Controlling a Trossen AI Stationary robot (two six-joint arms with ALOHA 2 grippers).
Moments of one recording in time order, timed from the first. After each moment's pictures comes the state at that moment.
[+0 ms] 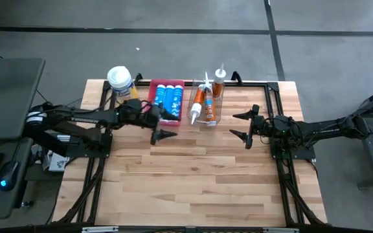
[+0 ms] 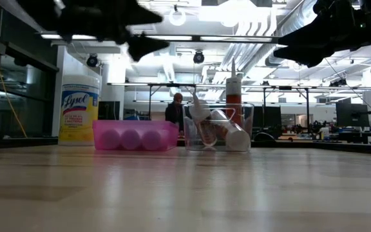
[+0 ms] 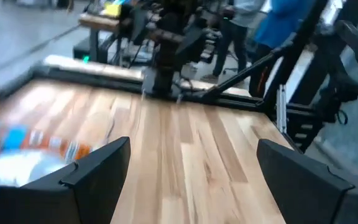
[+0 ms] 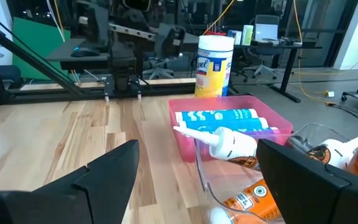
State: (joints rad) left arm 0.18 1.18 0.62 0.46 0.30 -0.13; right arm 0.02 0.55 0.23 0.25 0.28 0.00
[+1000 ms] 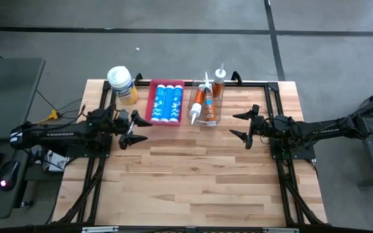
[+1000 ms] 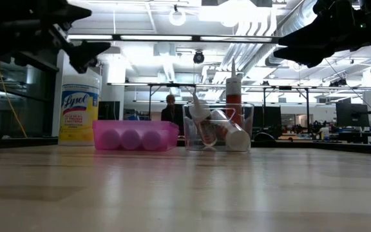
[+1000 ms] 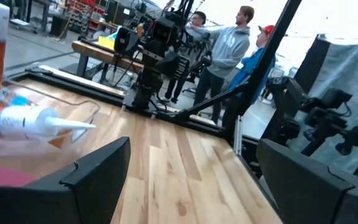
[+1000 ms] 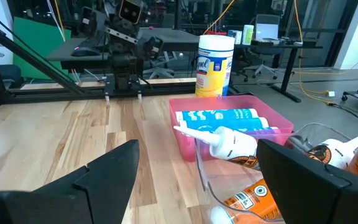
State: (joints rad) left arm 0.22 0.51 0.14 0.47 0.36 -0.37; right arm 0.02 0.55 0.23 0.24 0.28 0.00
